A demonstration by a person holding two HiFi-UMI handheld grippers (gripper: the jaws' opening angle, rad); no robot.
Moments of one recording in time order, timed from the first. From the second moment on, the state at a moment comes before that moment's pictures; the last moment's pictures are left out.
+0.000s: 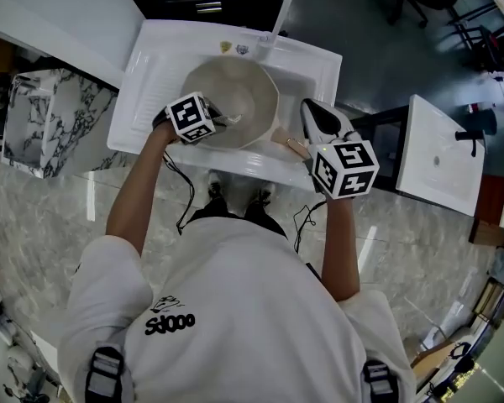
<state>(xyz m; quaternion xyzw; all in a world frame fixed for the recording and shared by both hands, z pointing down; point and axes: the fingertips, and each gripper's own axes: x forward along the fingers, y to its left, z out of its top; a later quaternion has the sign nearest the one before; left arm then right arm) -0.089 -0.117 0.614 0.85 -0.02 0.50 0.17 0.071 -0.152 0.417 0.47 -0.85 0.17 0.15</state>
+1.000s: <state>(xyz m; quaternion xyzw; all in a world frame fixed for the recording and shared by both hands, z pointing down) -0.102 -0.248 0.307 0.91 -0.40 0.11 -0.03 0.075 -0.210 0.269 0.51 -0.85 -0.02 0.09</state>
